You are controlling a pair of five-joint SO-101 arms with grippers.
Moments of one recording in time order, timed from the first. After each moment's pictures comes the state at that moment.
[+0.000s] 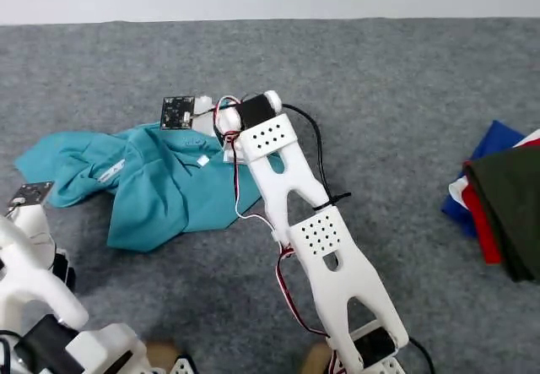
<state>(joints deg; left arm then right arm) -53.0 -9.3 40.0 82.9 -37.3 -31.6 74.5 -93.0 95.8 56.4</state>
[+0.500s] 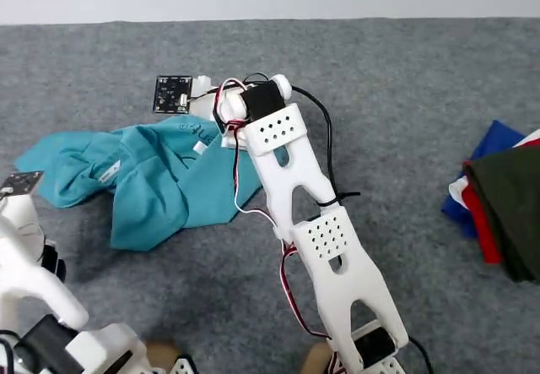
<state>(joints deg) -53.0 -9.3 32.7 89.3 -37.3 -31.7 64.9 -93.5 100.4 56.5</state>
